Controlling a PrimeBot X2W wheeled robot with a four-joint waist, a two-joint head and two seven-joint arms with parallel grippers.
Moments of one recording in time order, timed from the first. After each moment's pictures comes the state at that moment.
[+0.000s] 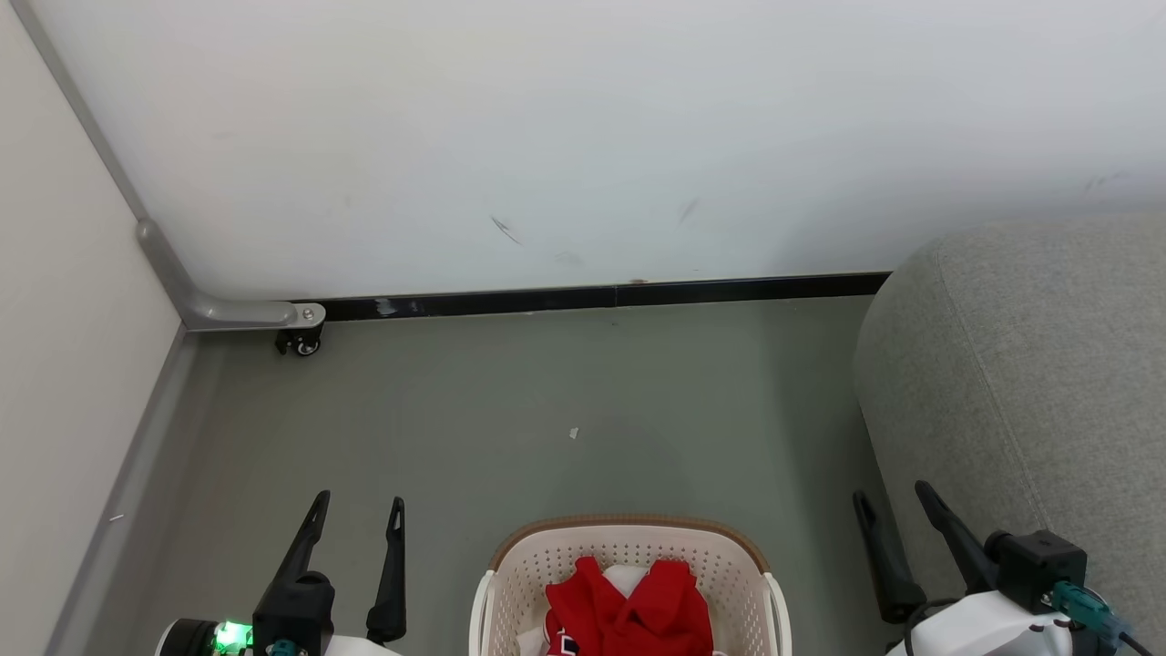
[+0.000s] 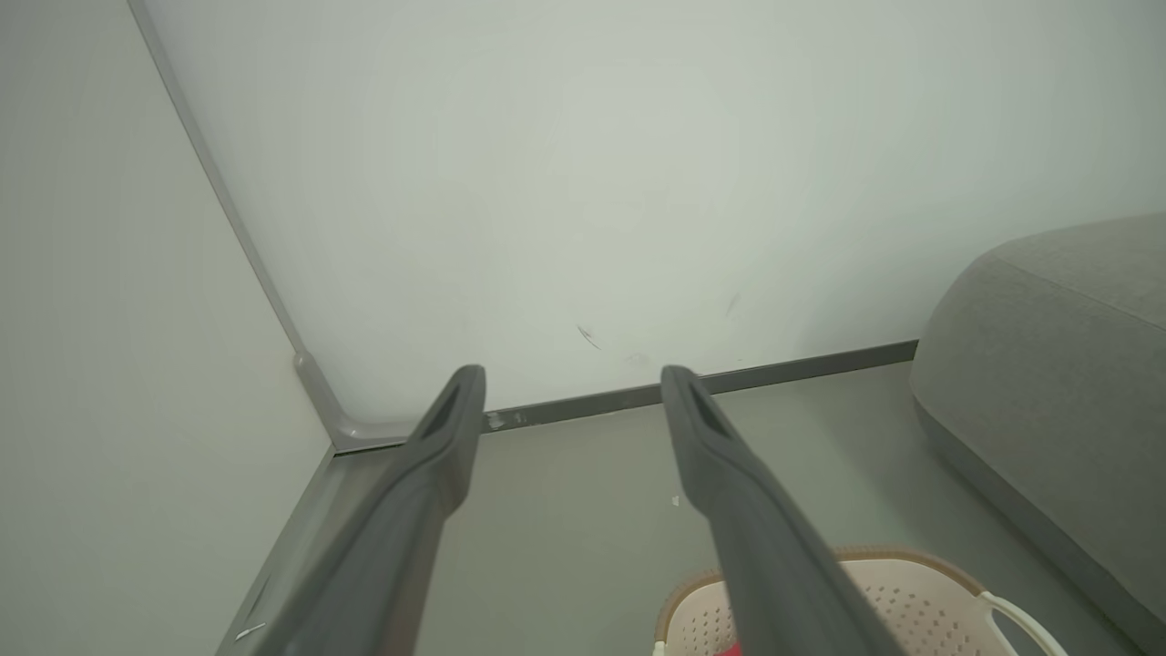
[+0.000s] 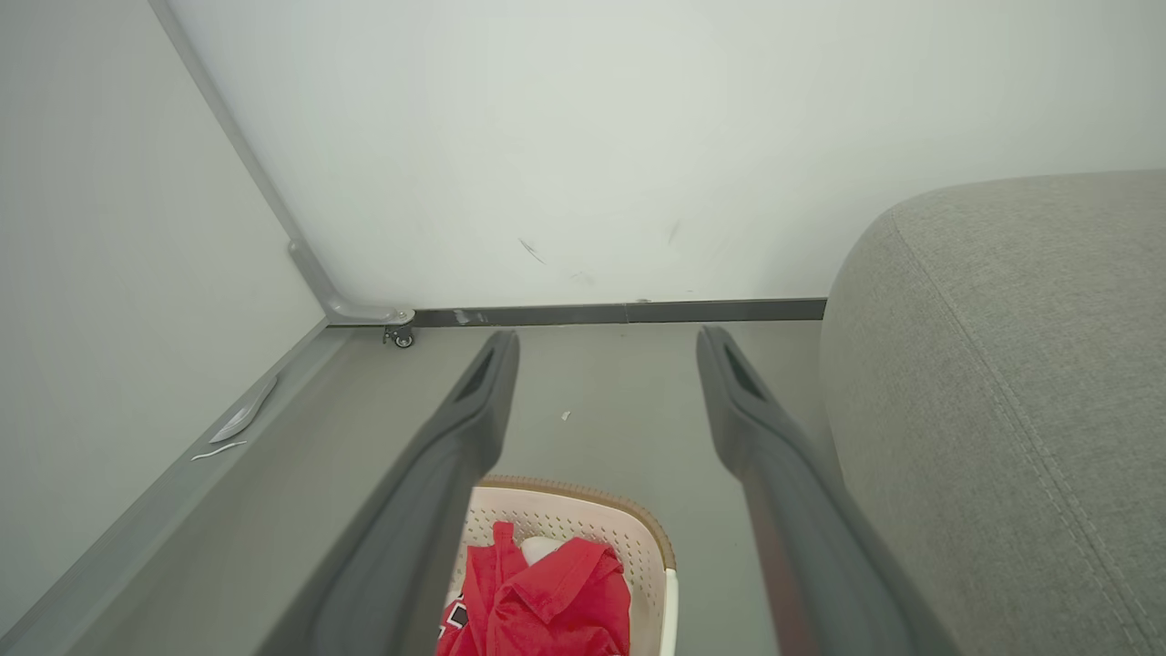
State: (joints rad) left arm -0.01 0.04 -0.19 0.18 -0.12 0.14 -0.25; right arm 0.02 -0.04 0.03 0.20 0.12 0.13 -0.25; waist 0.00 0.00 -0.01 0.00
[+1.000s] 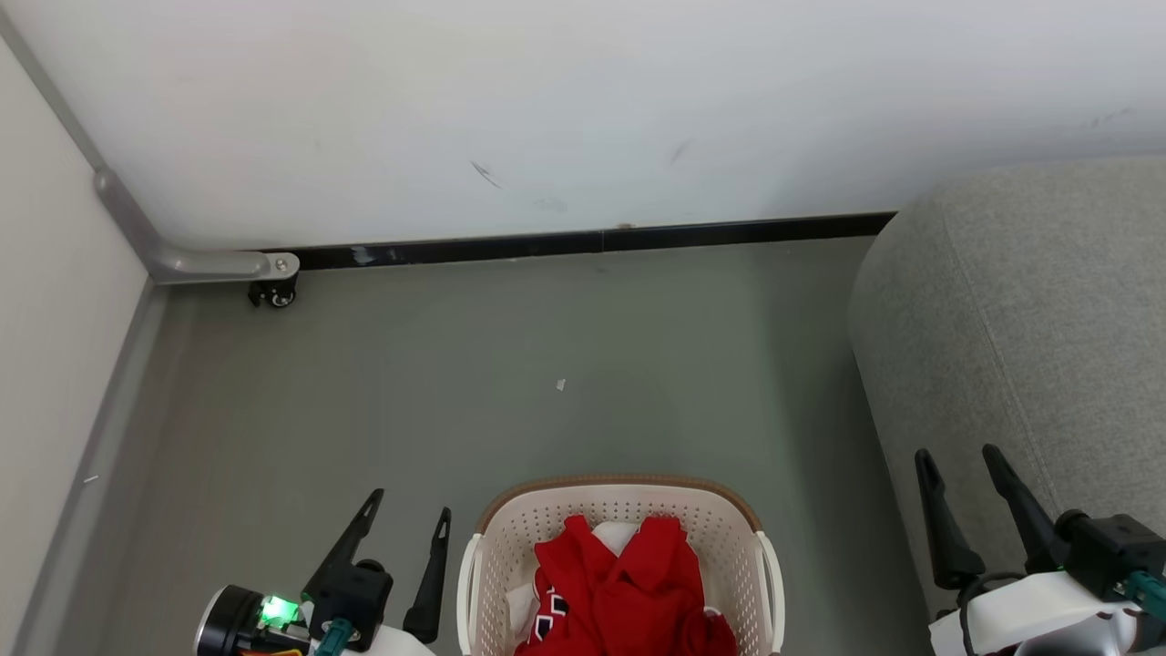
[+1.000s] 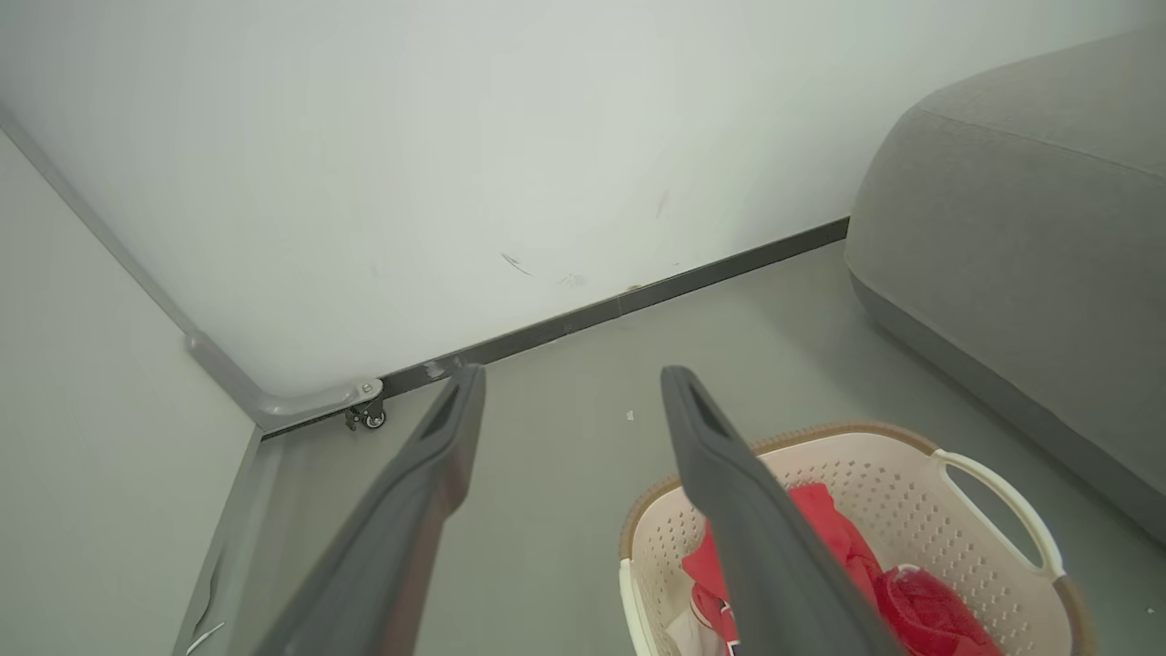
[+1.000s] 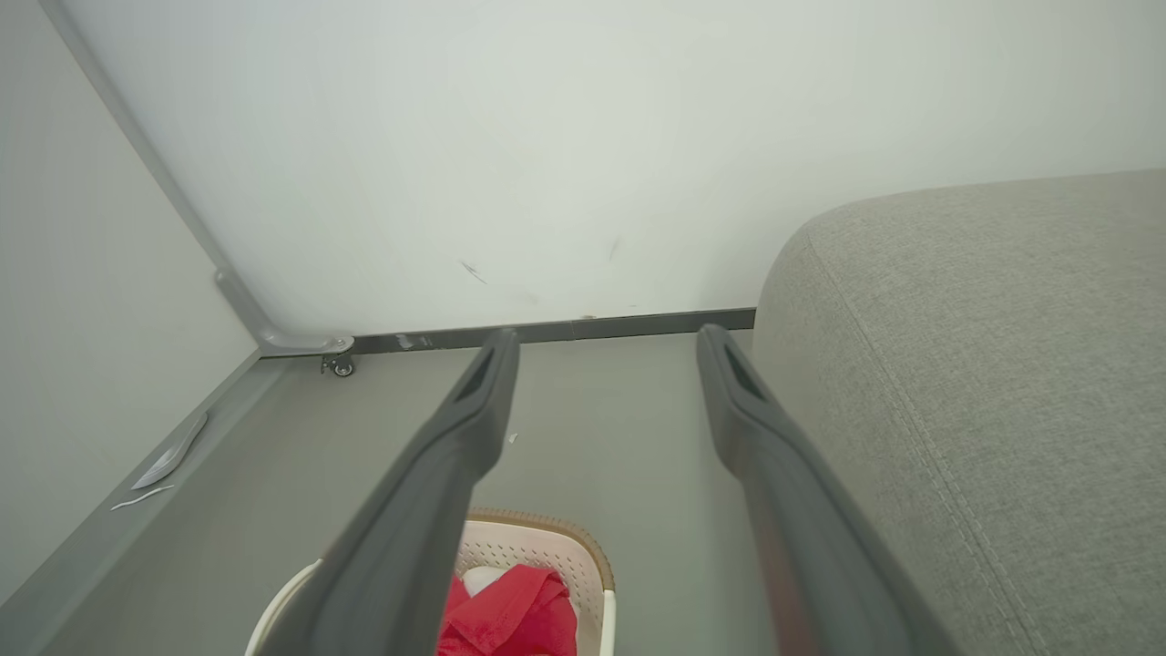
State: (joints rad) left arm -0.10 0.06 -0.27 0.32 -0.06 0.09 -0.25; right arm 0.04 -0.03 -0.08 0.11 0.10 0.13 -0.25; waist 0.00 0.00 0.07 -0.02
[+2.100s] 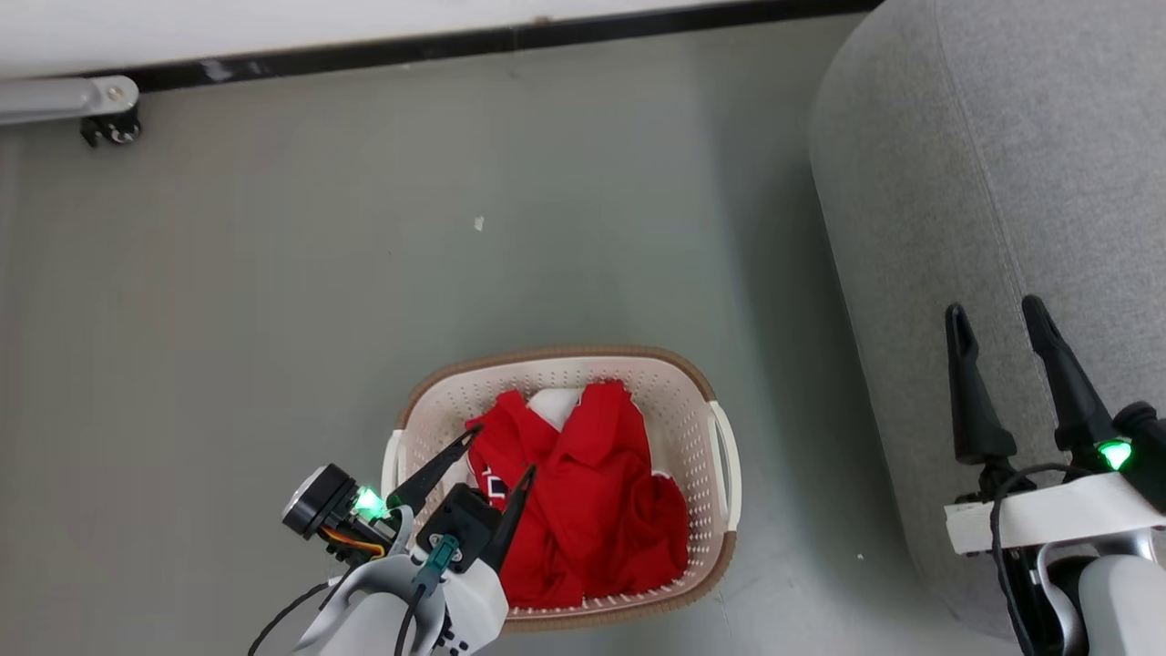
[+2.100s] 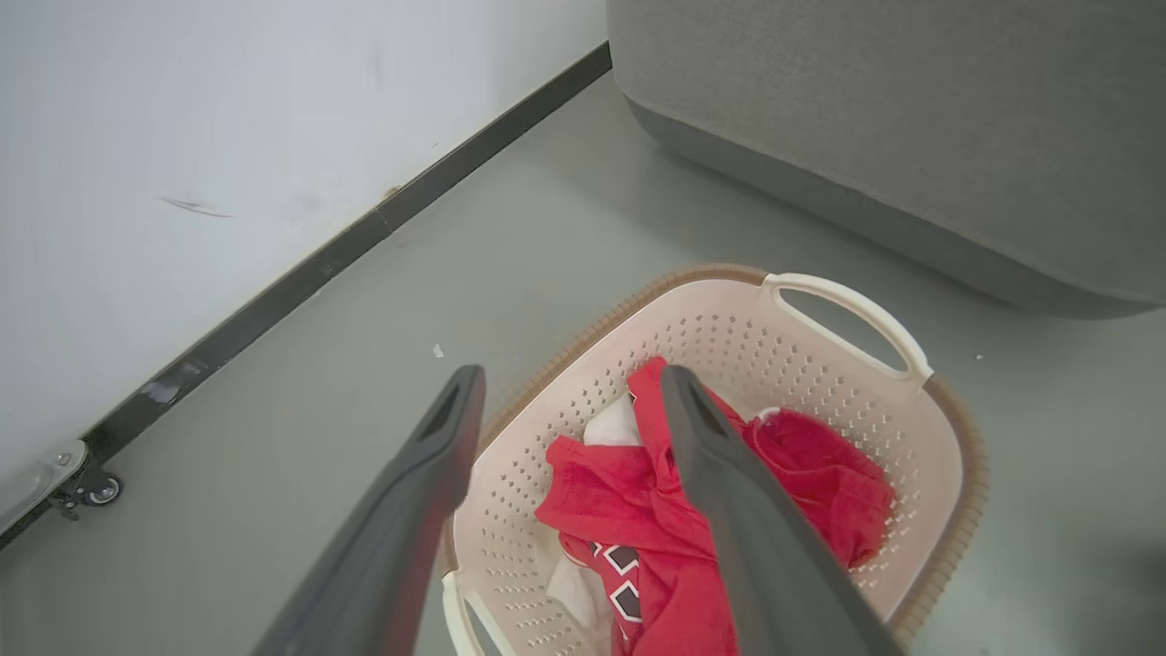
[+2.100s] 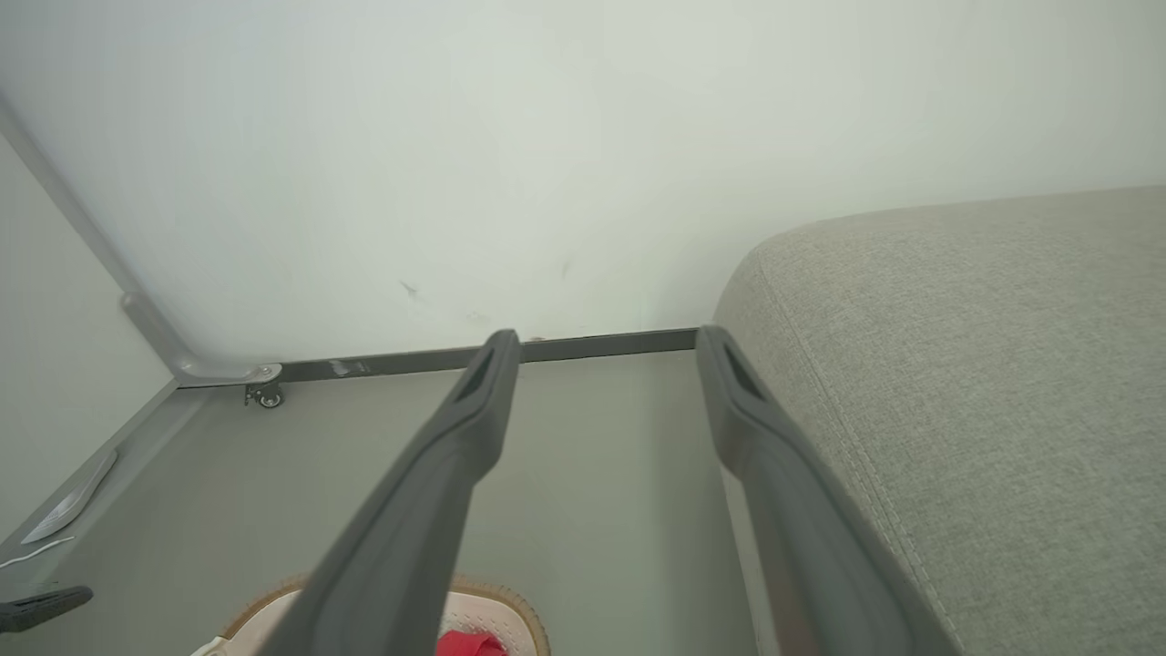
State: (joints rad) left arm -0.39 0.04 -0.50 0.57 0.08 0.00 -0.25; right arm -0.09 -0.04 -0.10 -0.09 0.11 0.13 -0.25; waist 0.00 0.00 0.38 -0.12
